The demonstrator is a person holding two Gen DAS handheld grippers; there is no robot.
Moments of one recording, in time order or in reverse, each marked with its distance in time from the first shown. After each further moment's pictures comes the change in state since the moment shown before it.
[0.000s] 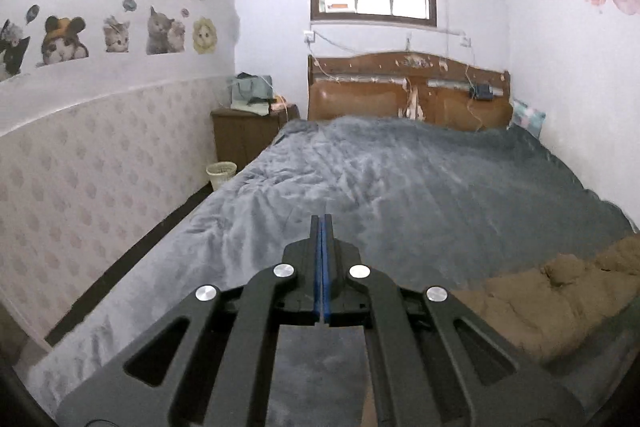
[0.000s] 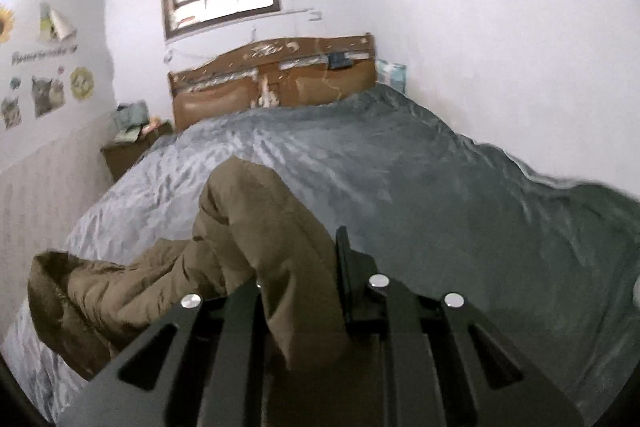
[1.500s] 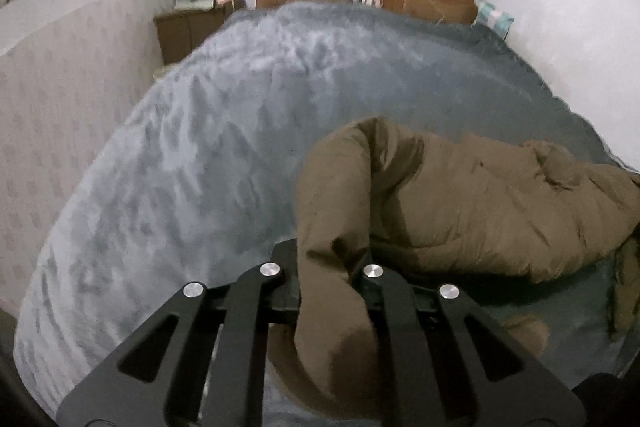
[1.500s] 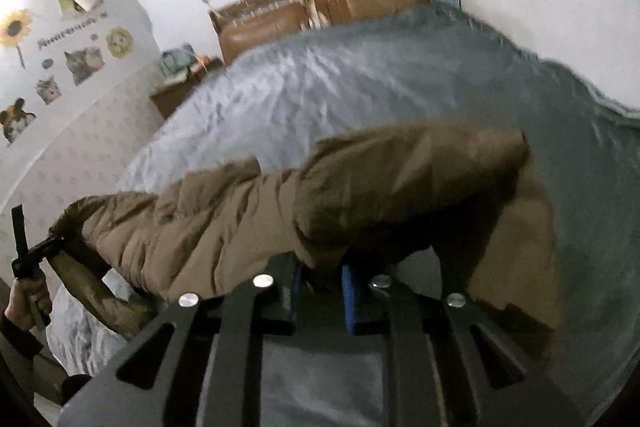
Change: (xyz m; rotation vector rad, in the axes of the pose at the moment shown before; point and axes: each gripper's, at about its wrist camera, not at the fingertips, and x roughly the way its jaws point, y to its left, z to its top) left arm 0.064 -0.016 -0.110 0.050 0.356 -0.169; right arm 0.053 0.013 -0.067 0.063 0.251 0.241
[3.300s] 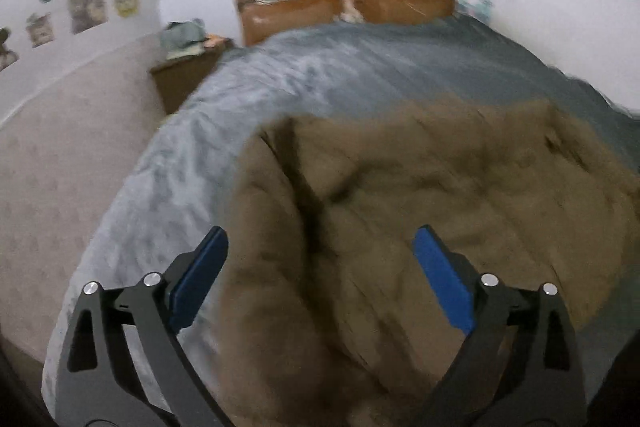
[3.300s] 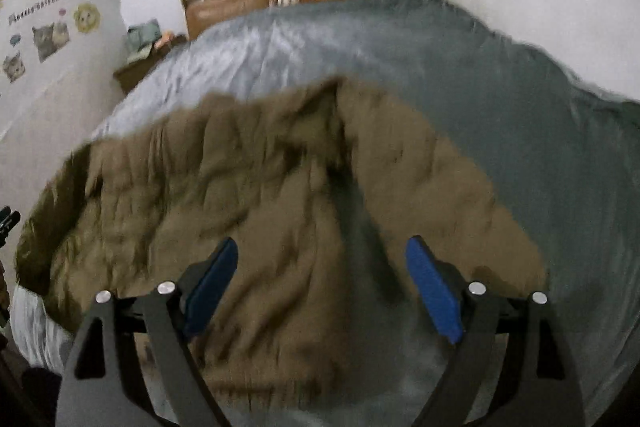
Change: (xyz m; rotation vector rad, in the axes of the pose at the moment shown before) left arm -0.006 -0.055 -0.025 0.201 -0.073 0.061; right arm 0.036 -0.007 -0.062 -0.004 0.126 -0.155
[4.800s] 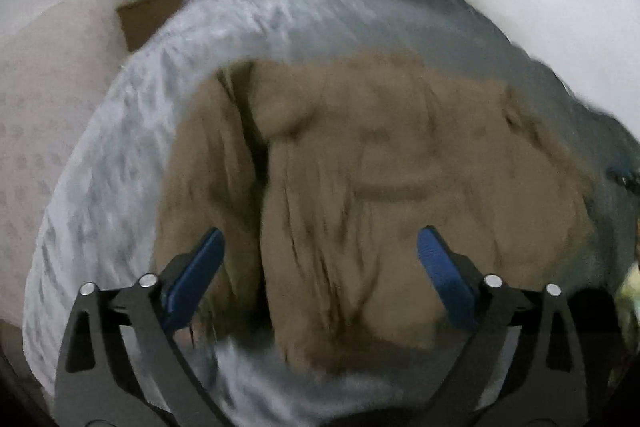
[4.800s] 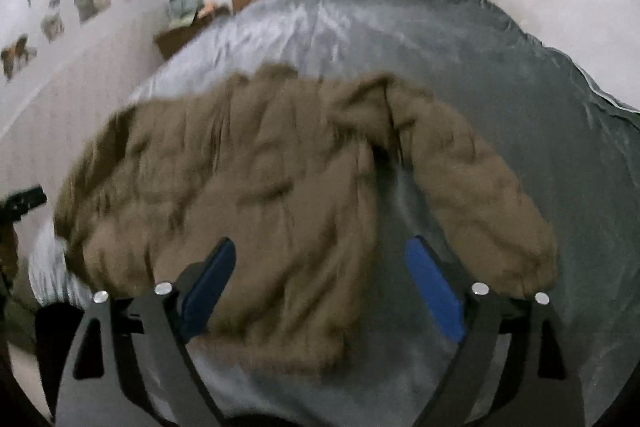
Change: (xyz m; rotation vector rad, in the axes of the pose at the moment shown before) left arm -0.075 0.059 -0.035 -0.104 0.186 -0.163; right arm -0.067 0.033 -0.009 -0.089 0.031 0.096
